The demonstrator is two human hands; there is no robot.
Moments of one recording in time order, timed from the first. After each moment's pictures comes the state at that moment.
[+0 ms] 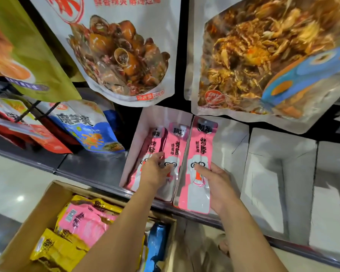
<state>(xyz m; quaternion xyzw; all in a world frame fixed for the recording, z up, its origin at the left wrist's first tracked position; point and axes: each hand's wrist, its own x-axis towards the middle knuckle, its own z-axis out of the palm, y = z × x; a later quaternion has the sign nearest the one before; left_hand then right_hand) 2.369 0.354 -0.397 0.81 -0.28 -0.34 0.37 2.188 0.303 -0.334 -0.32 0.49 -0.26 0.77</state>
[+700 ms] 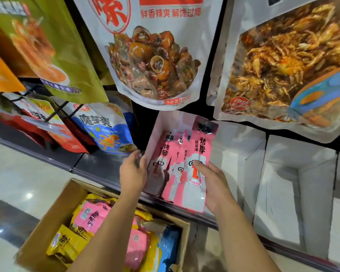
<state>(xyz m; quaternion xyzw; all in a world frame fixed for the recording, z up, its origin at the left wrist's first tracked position) 2.433 0.411 -0.375 0.89 -0.24 -0.15 0.36 2.236 0.318 -0.329 -0.31 0.49 -0.25 0.77</state>
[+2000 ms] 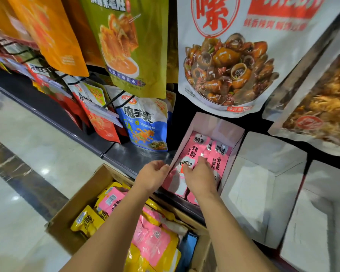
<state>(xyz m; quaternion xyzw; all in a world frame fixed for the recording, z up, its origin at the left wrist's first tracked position) 2.454 0.455 -0.343 0.85 -0.17 -0.35 0.36 2.344 0.348 -0.352 -0.75 0.52 -0.03 0.41</state>
